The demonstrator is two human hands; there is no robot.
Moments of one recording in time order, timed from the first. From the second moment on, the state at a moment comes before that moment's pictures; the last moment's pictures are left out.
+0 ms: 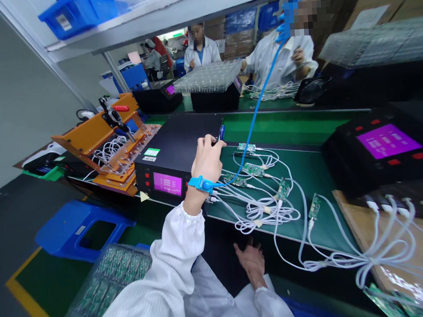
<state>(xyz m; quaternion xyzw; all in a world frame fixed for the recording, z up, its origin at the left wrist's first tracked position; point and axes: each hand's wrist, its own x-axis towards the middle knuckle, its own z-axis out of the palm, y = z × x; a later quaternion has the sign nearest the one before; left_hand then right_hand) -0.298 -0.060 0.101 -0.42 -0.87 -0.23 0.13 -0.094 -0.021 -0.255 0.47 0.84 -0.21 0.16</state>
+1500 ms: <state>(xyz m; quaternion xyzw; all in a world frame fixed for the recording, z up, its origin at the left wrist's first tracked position) -0.304 -0.060 0.097 -0.43 -0.85 -0.26 0.15 -0.170 0.056 0.037 0.17 0.95 -0.16 -0.20</state>
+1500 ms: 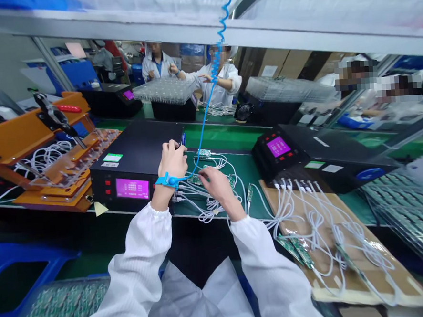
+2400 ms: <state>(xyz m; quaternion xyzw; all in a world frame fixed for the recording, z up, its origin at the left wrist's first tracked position) -0.308 -0.058 0.094 -0.43 -0.85 -0.25 0.16 -0.211 0.089 0.026 0.11 0.98 -0.13 -0.06</state>
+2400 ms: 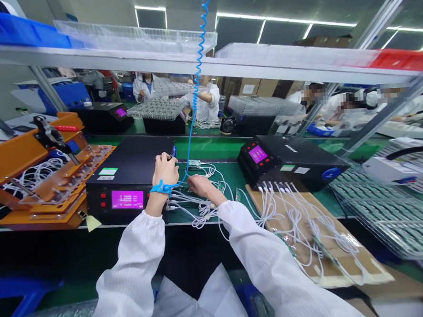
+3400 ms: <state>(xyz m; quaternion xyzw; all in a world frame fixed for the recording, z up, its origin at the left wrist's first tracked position) -0.222 -0.037 0.053 -0.30 -0.50 -0.76 -0.29 -0.131 0.099 0.060 0.01 0.88 -0.35 -0.32</state>
